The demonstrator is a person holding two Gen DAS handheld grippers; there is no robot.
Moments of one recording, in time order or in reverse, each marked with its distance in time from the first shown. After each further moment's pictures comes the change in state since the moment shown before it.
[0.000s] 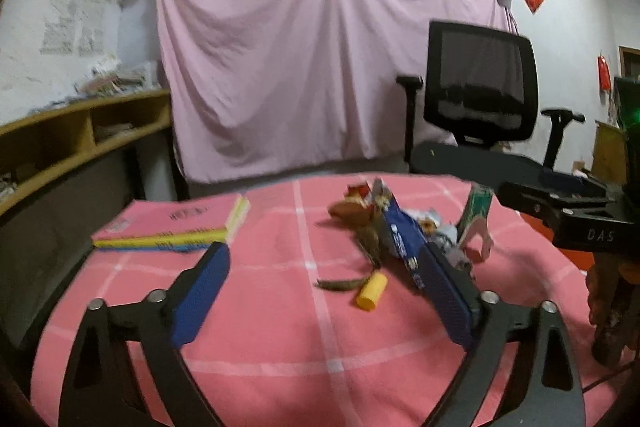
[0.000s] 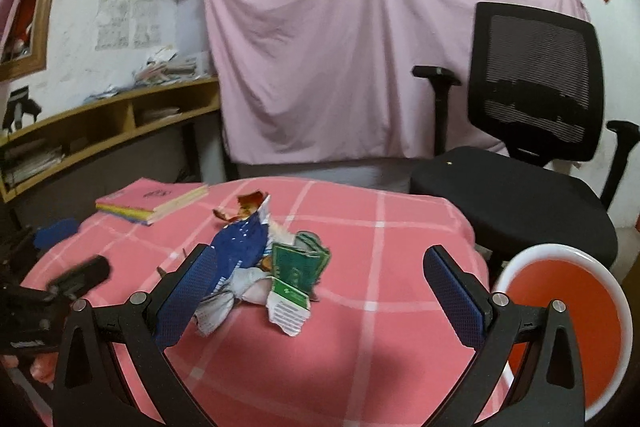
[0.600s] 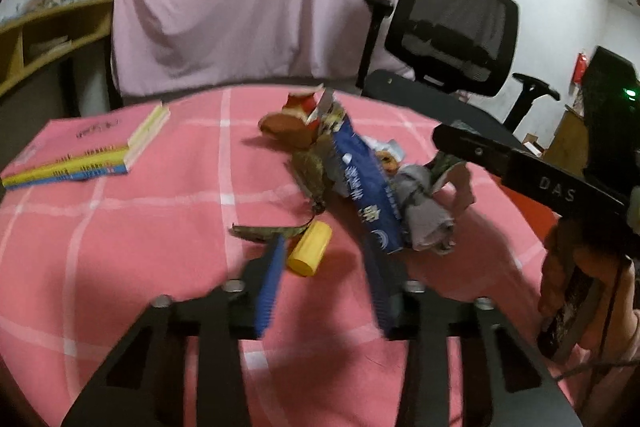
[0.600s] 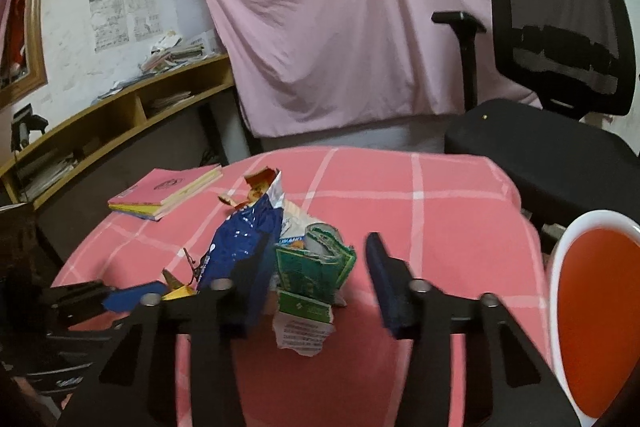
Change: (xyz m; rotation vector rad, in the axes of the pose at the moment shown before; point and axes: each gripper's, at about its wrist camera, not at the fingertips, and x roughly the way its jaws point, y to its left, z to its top) left arm 0.060 -0.004 -0.003 -0.108 0.325 -0.232; right arm 0.046 -0.010 0.002 0.104 0.137 0.117
